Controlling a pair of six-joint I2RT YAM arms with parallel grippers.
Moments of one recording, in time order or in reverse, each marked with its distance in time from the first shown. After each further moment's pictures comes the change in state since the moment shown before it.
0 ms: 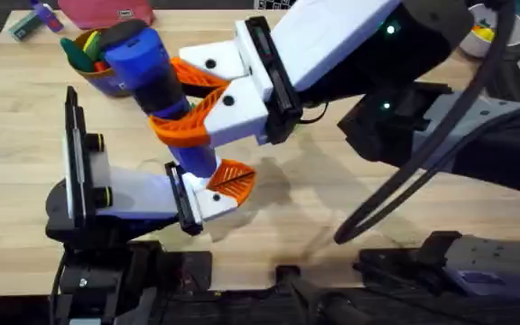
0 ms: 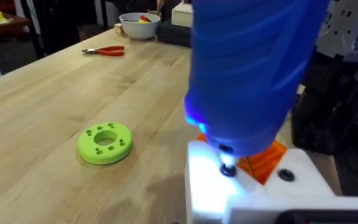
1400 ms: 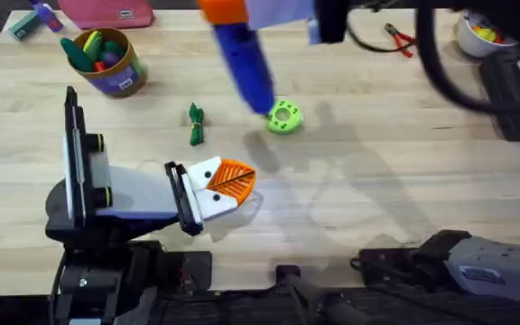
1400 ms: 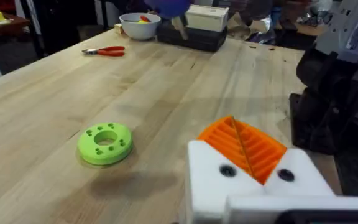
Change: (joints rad) left arm 0.000 0.000 0.000 0.000 0.000 0.000; right arm -0.229 -0.066 0.487 -1.176 0.112 -0.310
